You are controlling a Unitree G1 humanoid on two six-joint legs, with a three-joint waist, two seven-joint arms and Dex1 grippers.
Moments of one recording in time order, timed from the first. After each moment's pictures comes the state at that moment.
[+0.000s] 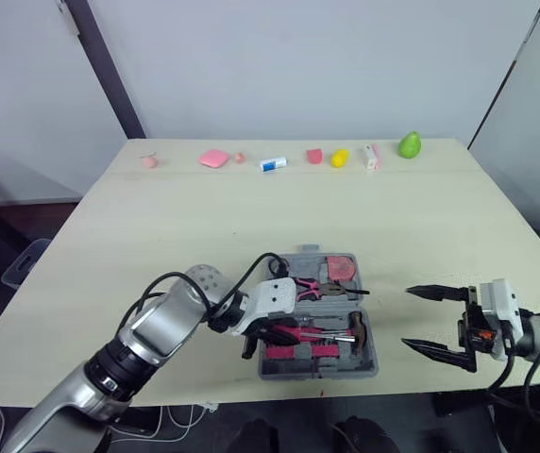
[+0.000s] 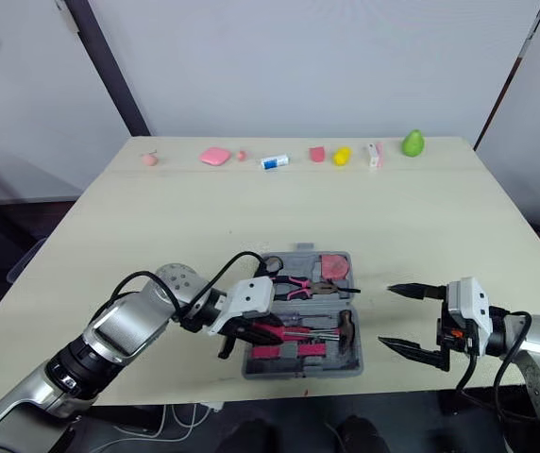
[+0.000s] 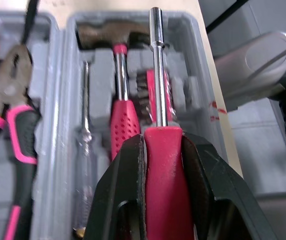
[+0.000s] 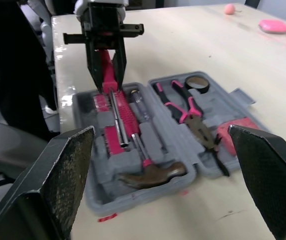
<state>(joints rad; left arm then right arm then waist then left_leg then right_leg) -0.50 0.76 -0.52 -0.26 -0.13 0.62 -1.22 0.06 -0.75 -0.14 -0.17 0.56 0.04 1.29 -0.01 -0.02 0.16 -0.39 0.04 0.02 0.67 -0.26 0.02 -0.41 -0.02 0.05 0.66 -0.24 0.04</state>
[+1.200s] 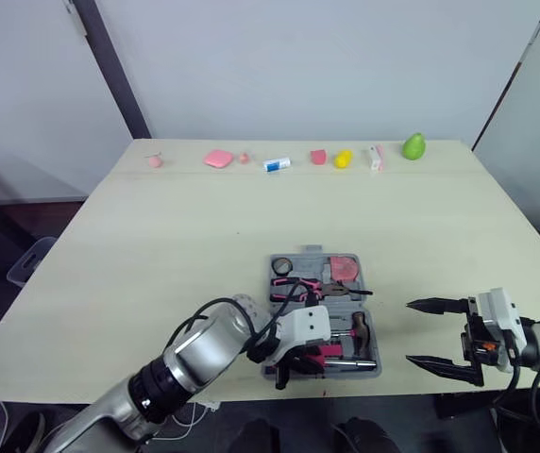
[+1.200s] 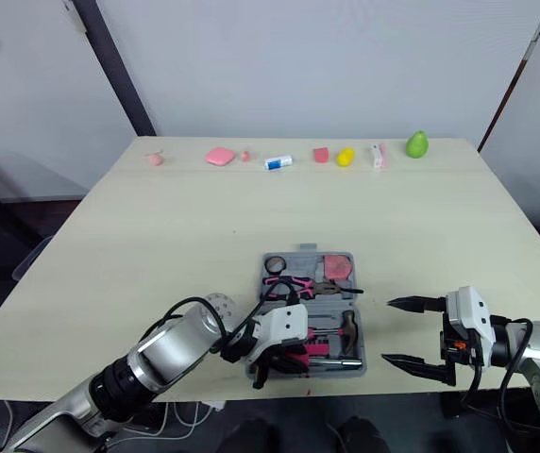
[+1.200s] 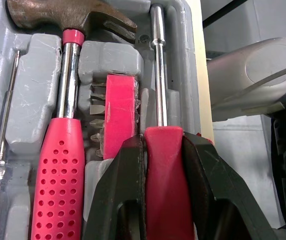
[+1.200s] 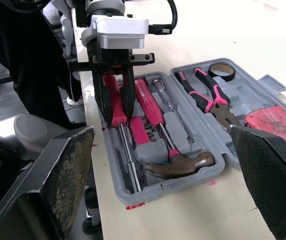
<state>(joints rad) -0.47 0.60 -0.68 -0.34 -0.05 0.85 -1.03 0.08 -0.77 -0.14 -0.20 0.56 0.08 1.30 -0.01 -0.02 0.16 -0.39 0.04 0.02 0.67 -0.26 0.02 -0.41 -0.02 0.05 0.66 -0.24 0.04</state>
